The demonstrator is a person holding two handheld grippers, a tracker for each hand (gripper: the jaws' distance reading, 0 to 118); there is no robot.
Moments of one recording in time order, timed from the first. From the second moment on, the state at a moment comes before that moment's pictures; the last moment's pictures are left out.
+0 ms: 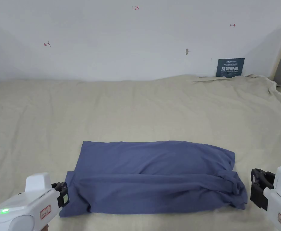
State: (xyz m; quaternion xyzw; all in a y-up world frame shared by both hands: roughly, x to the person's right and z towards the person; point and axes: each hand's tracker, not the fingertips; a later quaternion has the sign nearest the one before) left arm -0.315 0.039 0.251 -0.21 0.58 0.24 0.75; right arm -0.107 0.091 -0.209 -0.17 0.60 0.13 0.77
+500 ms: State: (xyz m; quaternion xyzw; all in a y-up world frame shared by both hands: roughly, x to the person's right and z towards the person) left arm -0.412 -0.038 0.258 -0.35 0.55 0.36 0.67; right arm -0.131 0.073 -0.221 -0.20 0.59 0.14 0.77
